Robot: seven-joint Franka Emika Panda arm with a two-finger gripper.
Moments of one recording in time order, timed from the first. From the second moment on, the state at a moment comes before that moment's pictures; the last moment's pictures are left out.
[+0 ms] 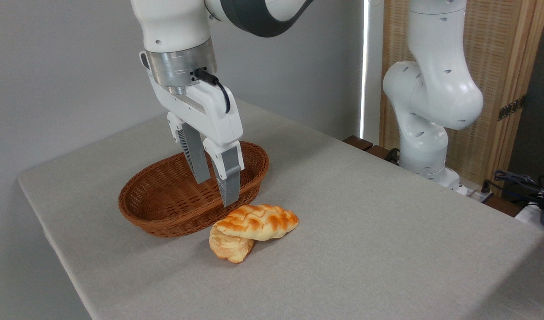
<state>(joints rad) -0.22 0.03 0.18 -1.71 -0.03 1.73 0.78</state>
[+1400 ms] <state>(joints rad) -0.22 -0.05 0.22 -1.99 -0.03 1.80 1.01</state>
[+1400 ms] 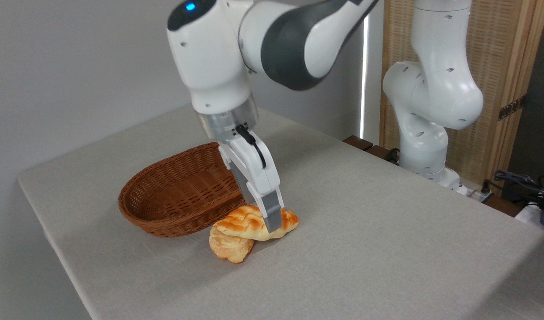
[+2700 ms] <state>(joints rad) -0.23 -0.06 0.20 -2.02 -0.03 1.82 1.02</state>
